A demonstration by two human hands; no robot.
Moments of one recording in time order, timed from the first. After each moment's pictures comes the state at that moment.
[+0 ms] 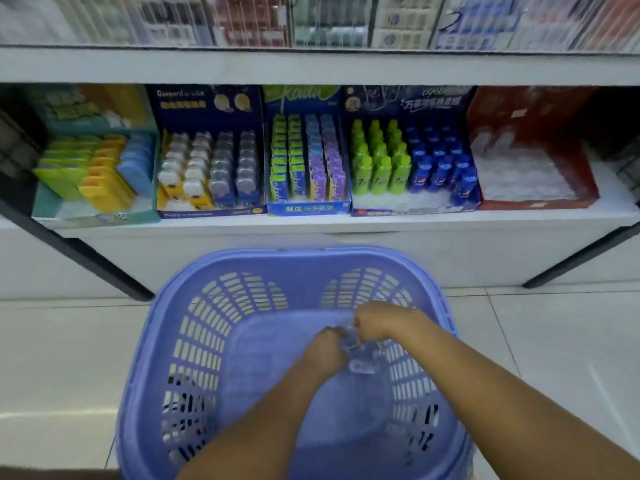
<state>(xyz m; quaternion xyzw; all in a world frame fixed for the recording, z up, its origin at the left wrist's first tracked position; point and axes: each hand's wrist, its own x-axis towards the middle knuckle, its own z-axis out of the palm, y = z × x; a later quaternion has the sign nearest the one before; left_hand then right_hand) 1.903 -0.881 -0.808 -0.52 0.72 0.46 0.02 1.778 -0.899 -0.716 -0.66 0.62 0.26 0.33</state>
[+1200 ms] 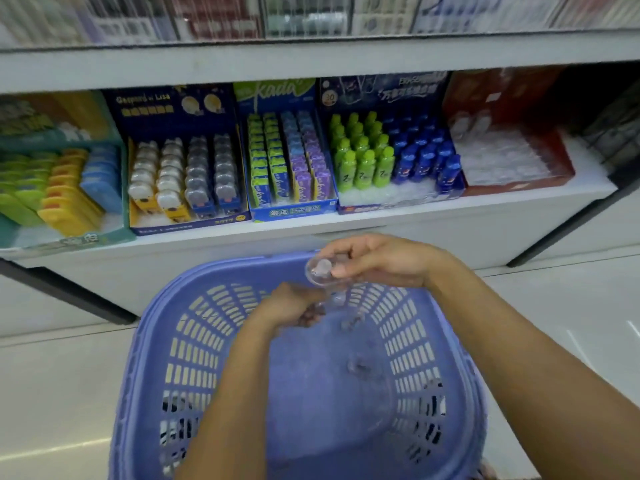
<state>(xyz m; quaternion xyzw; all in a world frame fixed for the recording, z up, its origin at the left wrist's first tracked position) 1.933 -0.951 -0.715 -0.52 0.49 0.69 -0.08 1.762 -0.919 -0.617 -0.49 0.43 -0.25 0.72</state>
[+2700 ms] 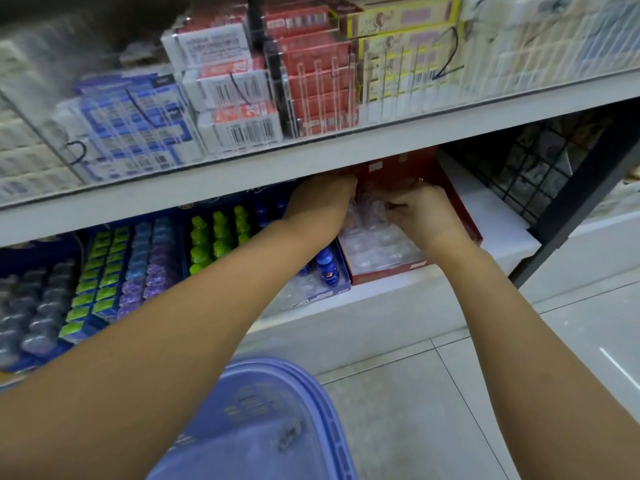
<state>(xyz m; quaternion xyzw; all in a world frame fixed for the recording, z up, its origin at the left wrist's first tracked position) 1.646 -1.059 -0.564 -0.36 0.92 0.08 -0.13 1.496 -0.981 -0.608 -0.61 0.72 -0.34 0.05</state>
